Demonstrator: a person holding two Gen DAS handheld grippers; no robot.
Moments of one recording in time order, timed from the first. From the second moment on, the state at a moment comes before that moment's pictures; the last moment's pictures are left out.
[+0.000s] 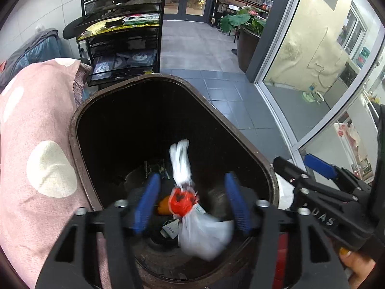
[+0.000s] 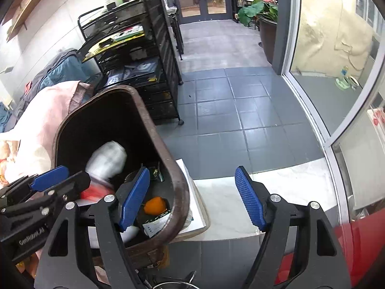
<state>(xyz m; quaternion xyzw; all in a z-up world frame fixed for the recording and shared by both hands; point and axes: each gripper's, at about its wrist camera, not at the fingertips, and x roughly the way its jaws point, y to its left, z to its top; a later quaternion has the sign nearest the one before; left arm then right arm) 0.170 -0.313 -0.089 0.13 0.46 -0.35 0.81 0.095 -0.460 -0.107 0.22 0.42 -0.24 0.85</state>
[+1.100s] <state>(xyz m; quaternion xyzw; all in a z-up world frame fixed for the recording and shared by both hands) 0.173 -0.031 -0.029 0.01 0.35 -0.15 0.93 0.185 -0.250 -0.026 0.08 0.37 0.04 0.93</state>
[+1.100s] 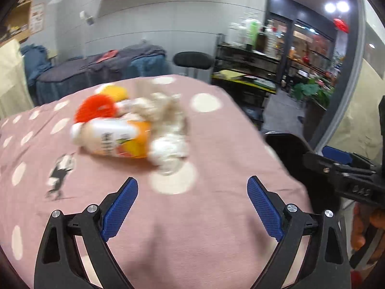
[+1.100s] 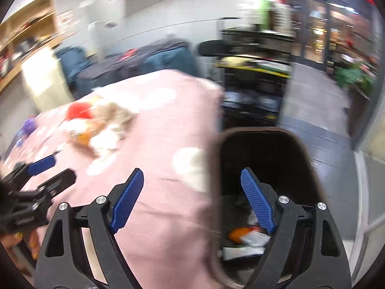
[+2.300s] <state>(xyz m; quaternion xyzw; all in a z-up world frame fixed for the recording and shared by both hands) 0.239 0.162 -0.044 -0.04 0.39 -0.08 0.91 0.367 0.038 -0.080 -0.39 0.38 0.31 0.78</state>
